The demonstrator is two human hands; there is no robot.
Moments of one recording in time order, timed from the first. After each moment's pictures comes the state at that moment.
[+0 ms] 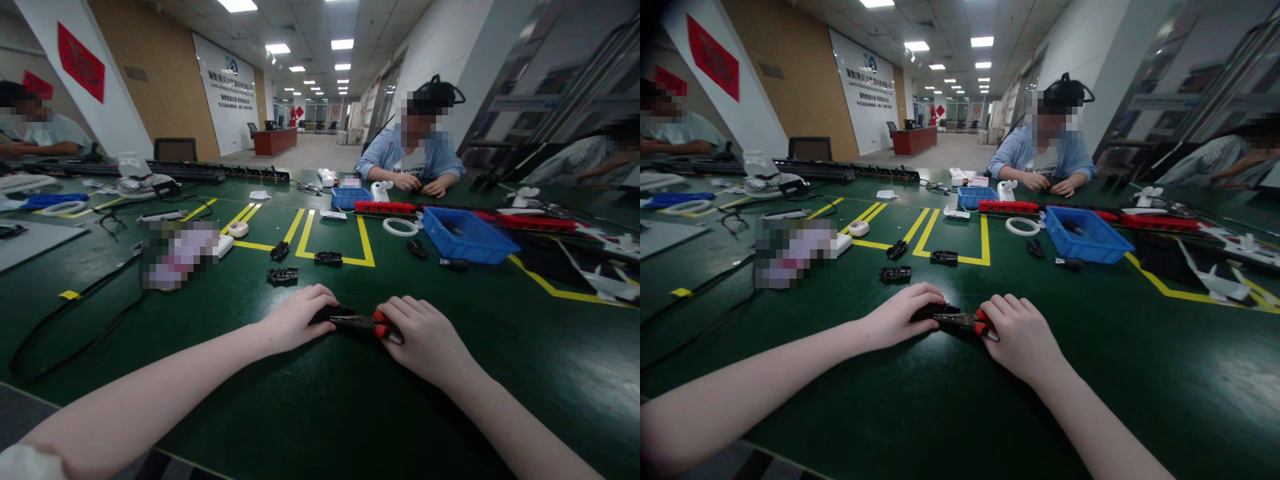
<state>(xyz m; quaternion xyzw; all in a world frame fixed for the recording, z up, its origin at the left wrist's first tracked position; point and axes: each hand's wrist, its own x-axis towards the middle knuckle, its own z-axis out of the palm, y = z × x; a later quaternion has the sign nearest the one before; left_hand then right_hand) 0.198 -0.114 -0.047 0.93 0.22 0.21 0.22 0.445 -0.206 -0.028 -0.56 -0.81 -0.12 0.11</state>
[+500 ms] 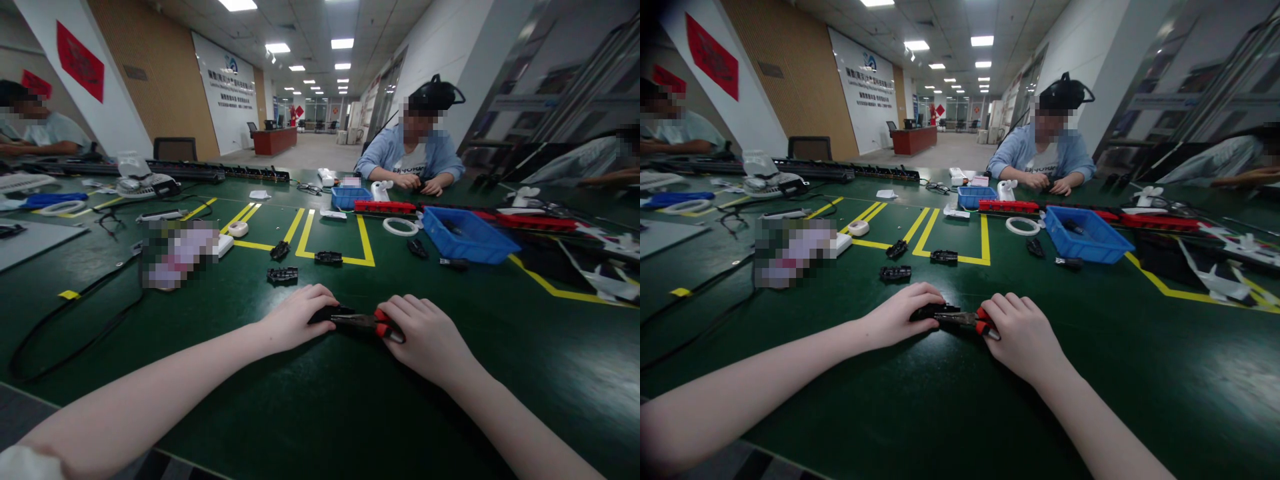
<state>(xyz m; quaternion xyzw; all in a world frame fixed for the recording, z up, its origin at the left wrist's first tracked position) 0.198 -0.114 -0.046 0.93 0.22 0.21 0.23 0.445 -0.206 -0.025 -0.55 -0.81 -0.14 0.11</state>
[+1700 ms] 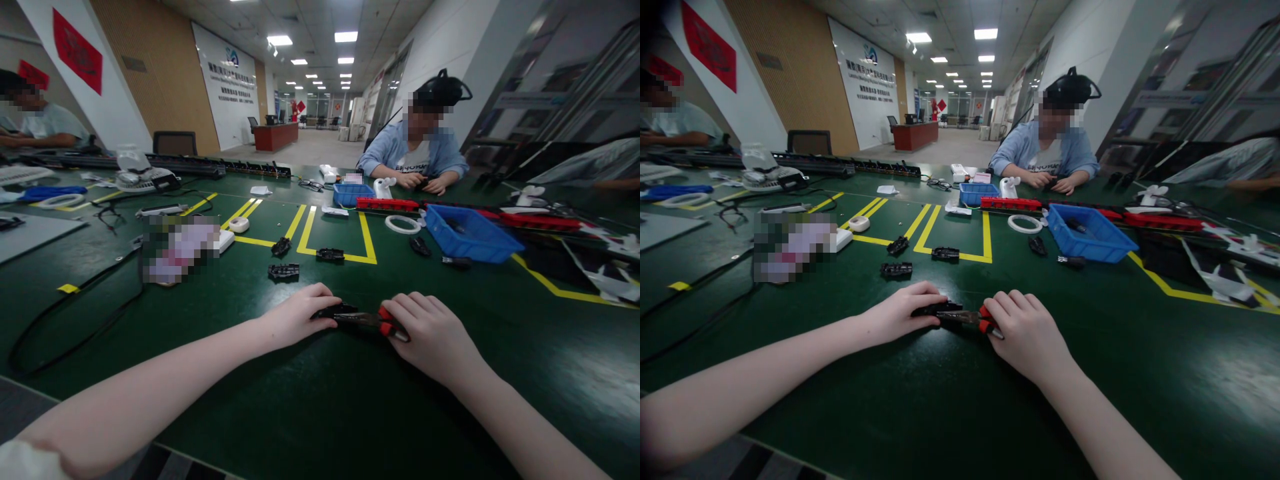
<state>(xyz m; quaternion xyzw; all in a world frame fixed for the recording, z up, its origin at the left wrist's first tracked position) 0.195 -0.112 -0.047 0.92 0.21 0.19 0.26 0.448 -0.207 -0.025 -0.53 -0.82 -0.17 0.10</state>
